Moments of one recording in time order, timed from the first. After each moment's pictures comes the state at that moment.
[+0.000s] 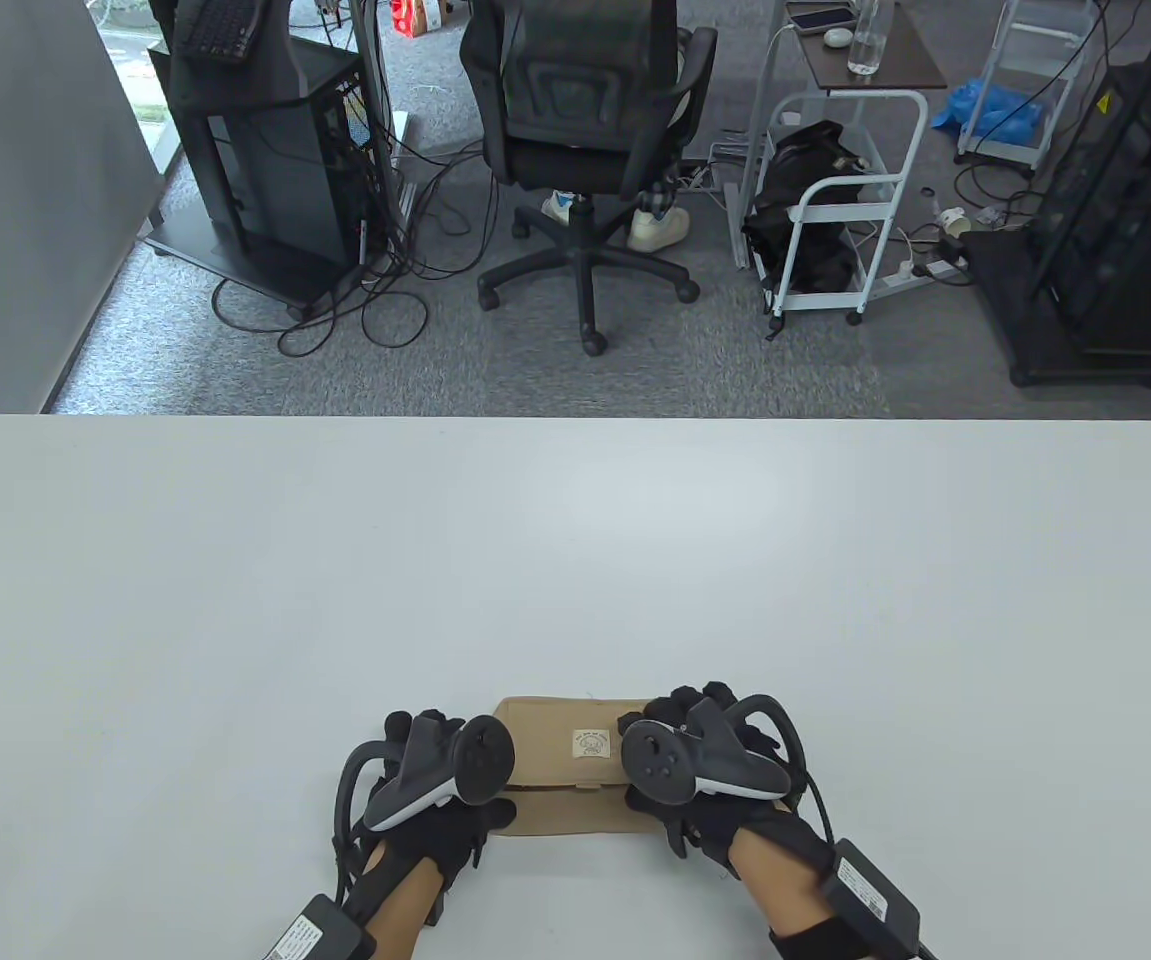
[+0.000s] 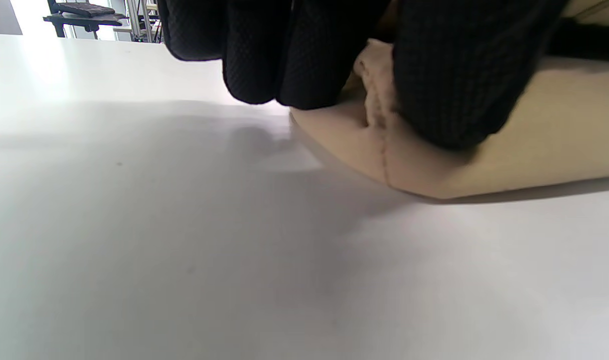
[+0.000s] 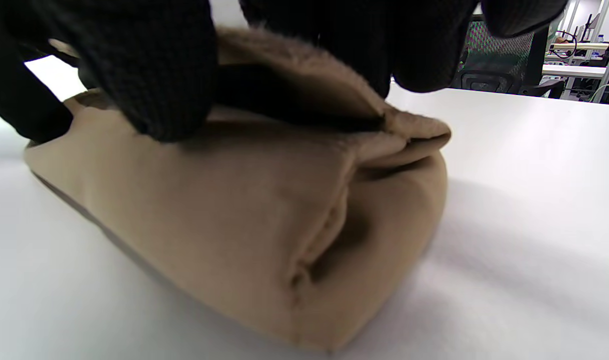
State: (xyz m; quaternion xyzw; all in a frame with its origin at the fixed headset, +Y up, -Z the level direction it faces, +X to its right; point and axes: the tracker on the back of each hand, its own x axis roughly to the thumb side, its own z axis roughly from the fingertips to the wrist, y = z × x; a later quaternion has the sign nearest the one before) left_hand -0.145 -0.756 -0.285 -0.15 -0.12 0.03 0.98; right_hand 0.077 -0.732 -0.301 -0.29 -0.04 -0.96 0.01
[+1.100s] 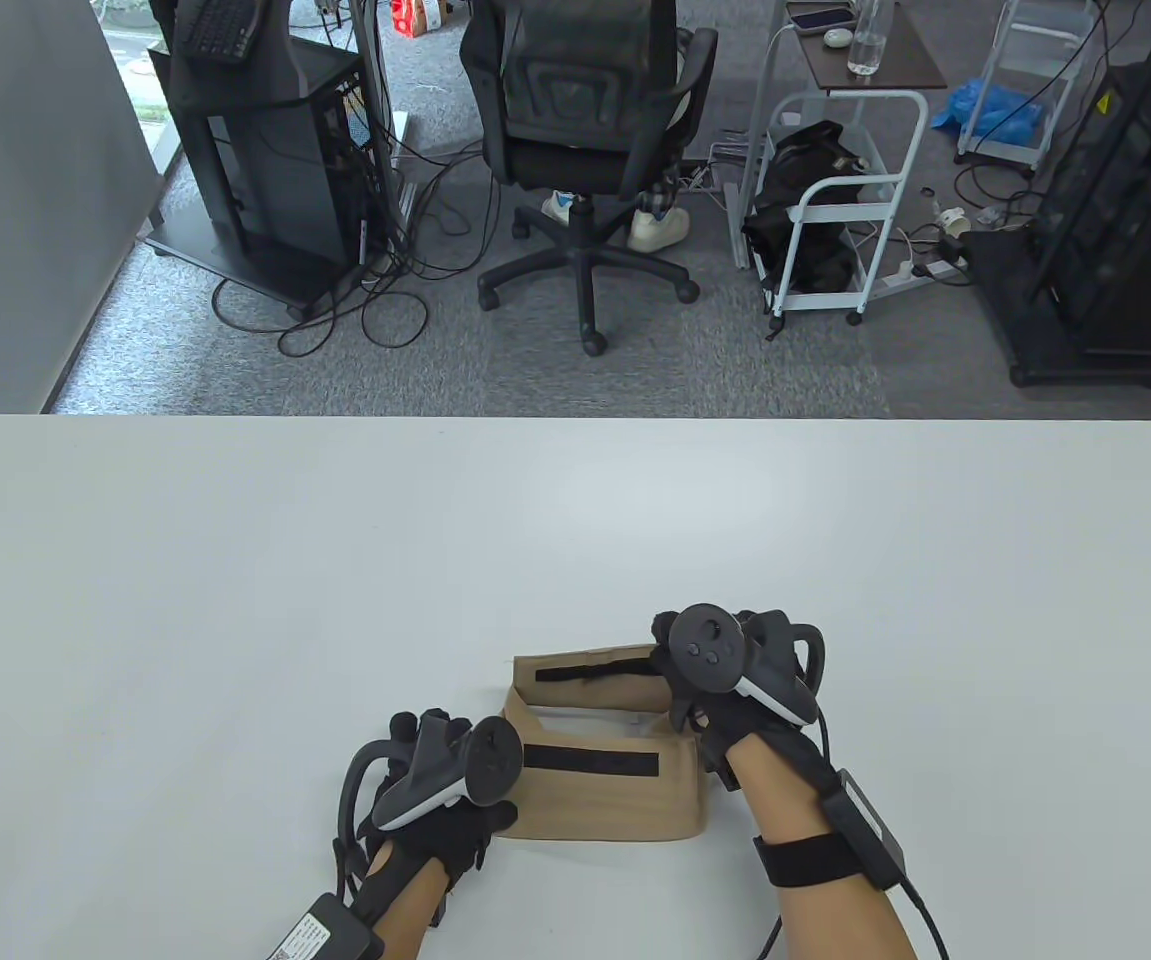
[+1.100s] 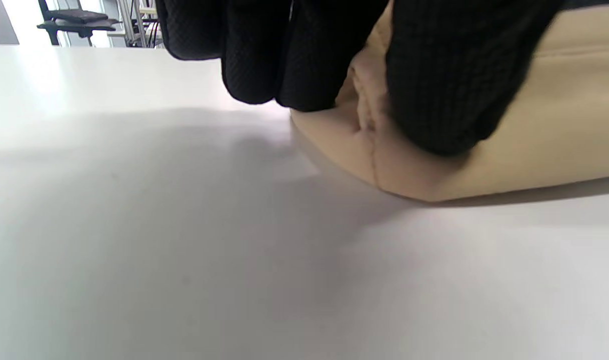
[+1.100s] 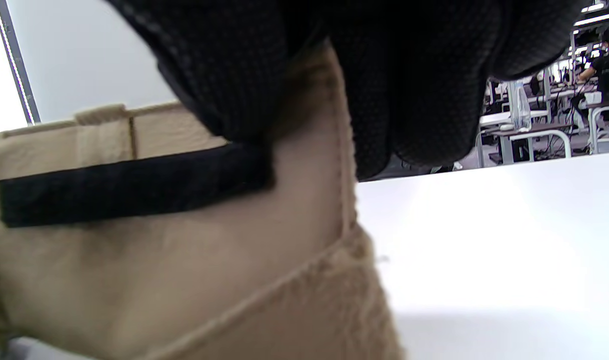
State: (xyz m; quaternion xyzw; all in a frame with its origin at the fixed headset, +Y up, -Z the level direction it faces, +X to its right) left_hand -0.141 -0.750 -0.287 -0.15 -0.13 0.01 0.98; right_hand 0.110 -0.688 -0.361 -0.14 0.07 -0.98 -0.13
